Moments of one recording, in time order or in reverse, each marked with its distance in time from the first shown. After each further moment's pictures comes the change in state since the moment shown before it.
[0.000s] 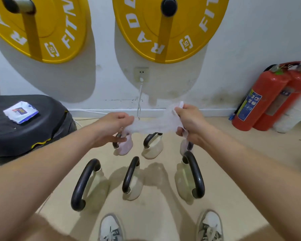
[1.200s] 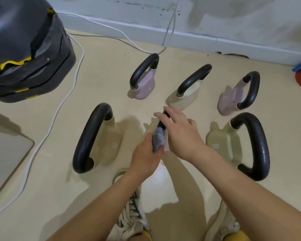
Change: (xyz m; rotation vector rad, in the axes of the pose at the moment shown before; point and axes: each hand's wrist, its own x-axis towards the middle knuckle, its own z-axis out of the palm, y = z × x) left_hand 0.054 -0.274 0.077 0.107 0.177 -0.147; right_hand 0.089 0.241 0.116 -1.387 -0.441 -0.370
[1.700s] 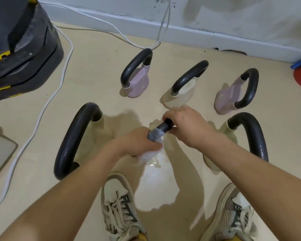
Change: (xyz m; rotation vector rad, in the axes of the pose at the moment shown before) left_hand 0.056 0.024 -0.032 0.191 -0.513 -0.085; right_hand 0.033 0.046 -0.010 -0.099 0.077 -0.177
